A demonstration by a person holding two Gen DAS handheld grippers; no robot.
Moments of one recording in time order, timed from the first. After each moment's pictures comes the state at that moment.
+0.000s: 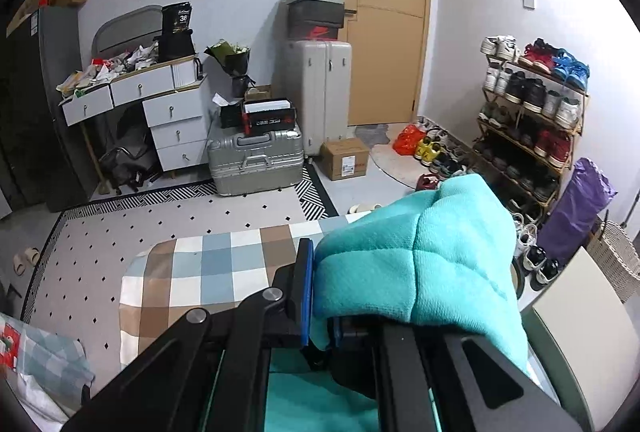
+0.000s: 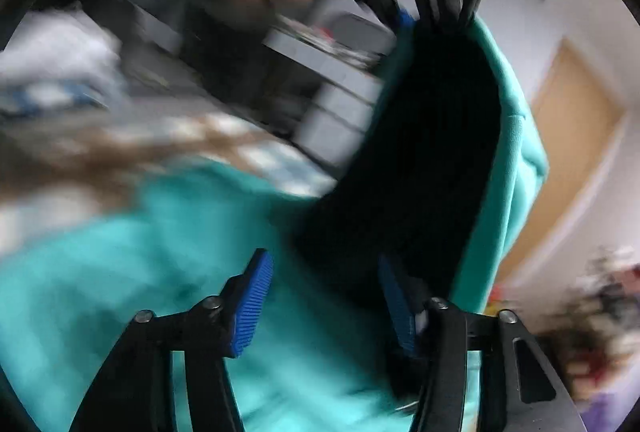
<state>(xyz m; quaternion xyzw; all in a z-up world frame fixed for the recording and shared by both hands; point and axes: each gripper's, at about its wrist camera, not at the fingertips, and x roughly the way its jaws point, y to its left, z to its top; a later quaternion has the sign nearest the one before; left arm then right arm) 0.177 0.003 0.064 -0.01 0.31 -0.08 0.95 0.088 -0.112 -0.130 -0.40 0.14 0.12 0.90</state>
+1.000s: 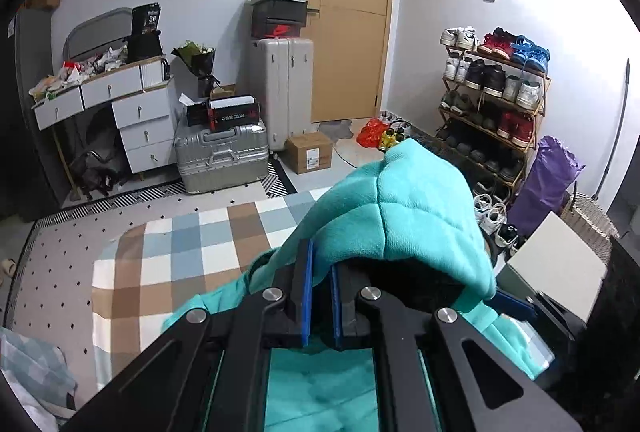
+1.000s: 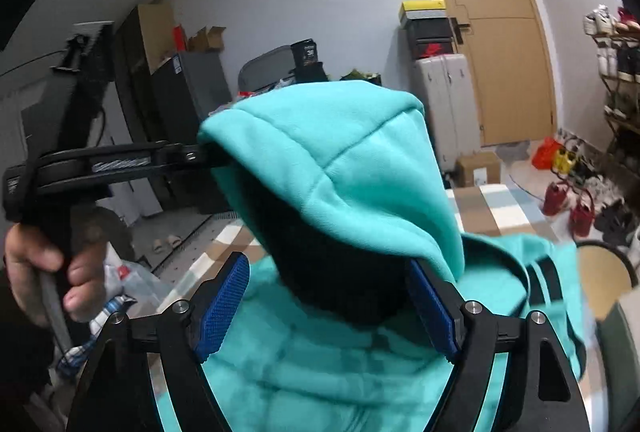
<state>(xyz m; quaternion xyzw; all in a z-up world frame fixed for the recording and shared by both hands) 0.149 0.000 0.039 0.00 0.29 -0.15 0.94 0.114 -0.232 -0.073 0.03 0.21 0.22 0.95</state>
